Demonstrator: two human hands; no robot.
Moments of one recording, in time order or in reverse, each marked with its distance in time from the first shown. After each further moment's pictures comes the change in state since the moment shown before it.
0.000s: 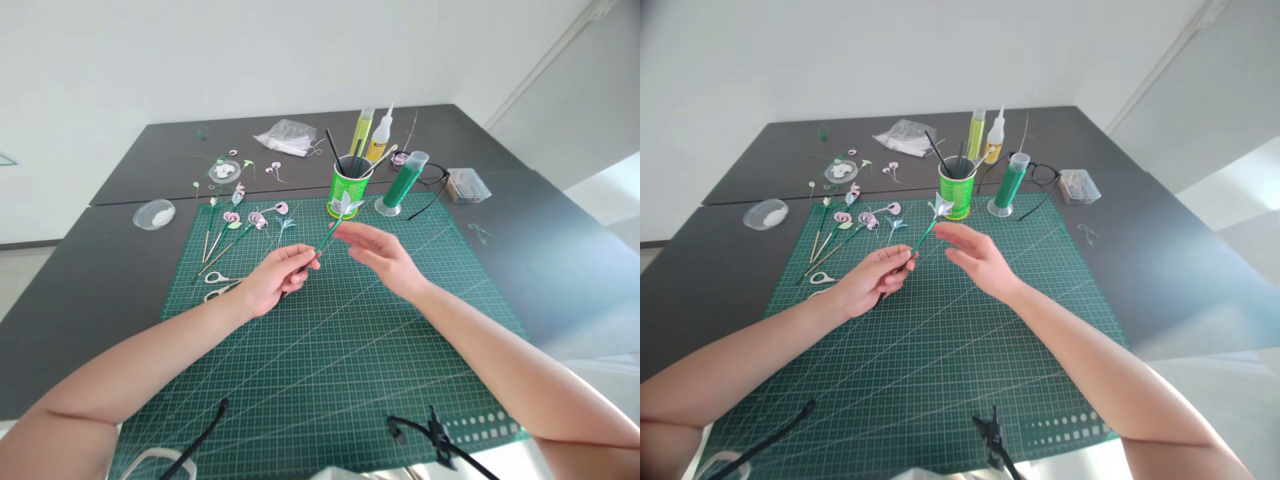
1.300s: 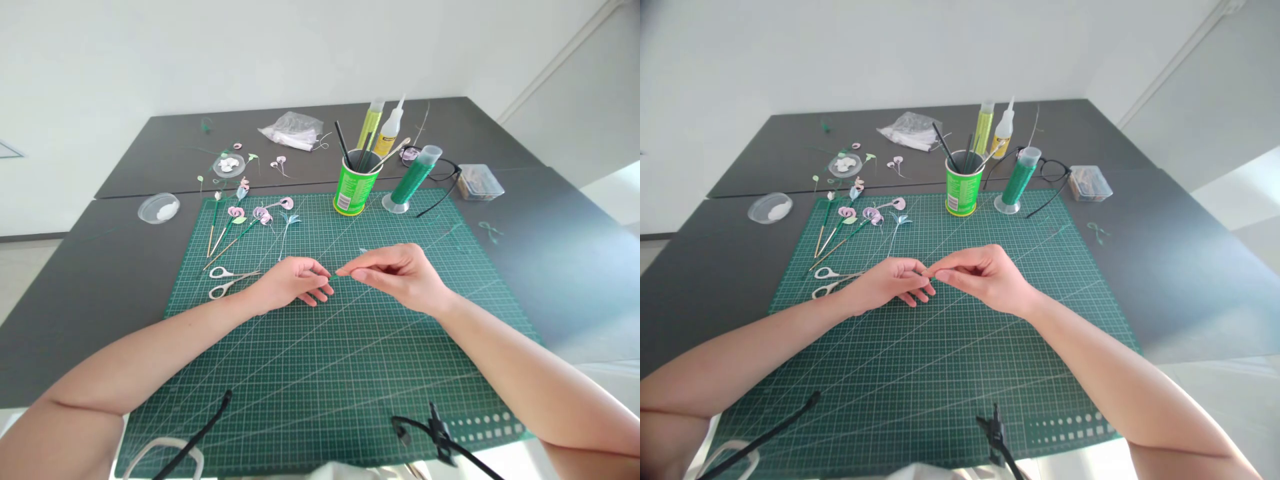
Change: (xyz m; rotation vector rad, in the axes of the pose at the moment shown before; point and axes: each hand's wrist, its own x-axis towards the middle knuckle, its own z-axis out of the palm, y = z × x) left_hand 0.000 -0.014 -0.009 0.388 -0.051 -0.192; right_hand -0.017 -0.031 0.006 -0.002 -0.168 -0.009
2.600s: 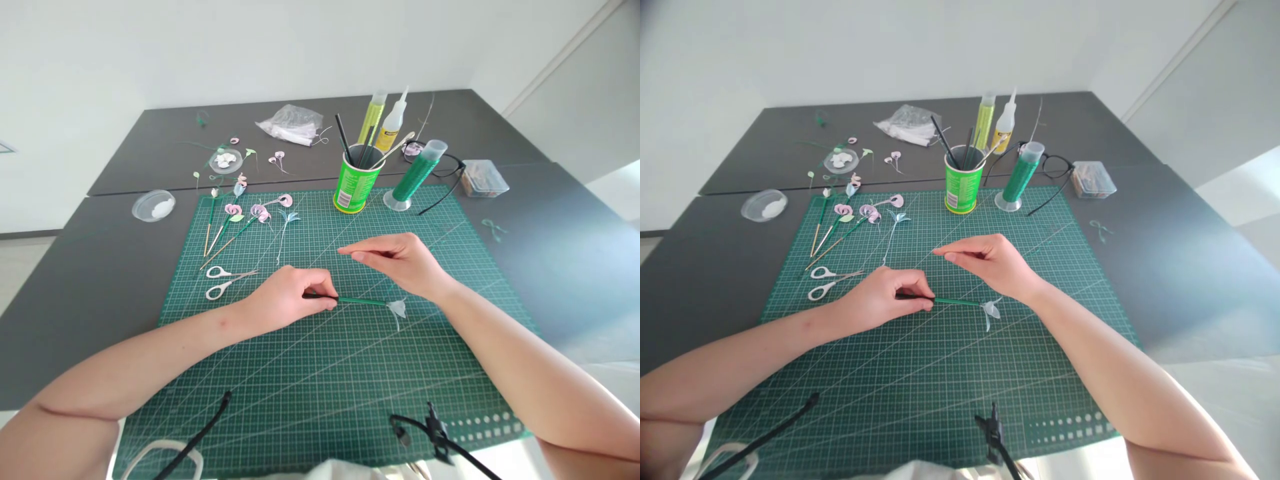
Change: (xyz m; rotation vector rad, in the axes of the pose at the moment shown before) left_hand -0.020 0.002 0.008 0.590 -0.021 0.363; right_hand 0.009 0.017 -0.017 -0.253 0.054 0.114
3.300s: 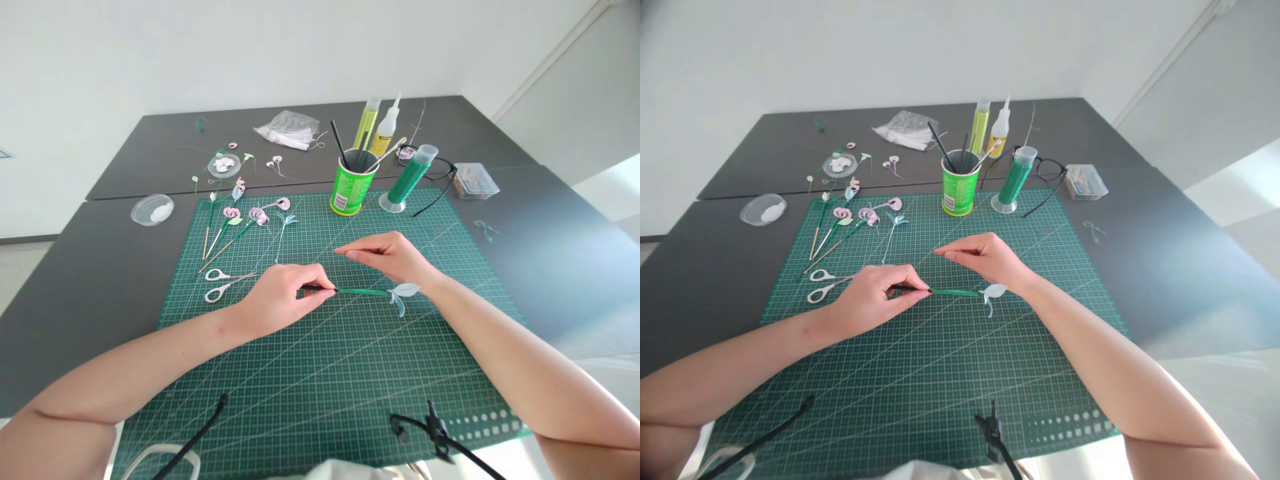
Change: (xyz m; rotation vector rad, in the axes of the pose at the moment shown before) left_hand -0.005 0.009 0.001 0.285 0.256 0.292; right_hand 0.009 0.021 -0.003 -0.059 -0.060 0.069
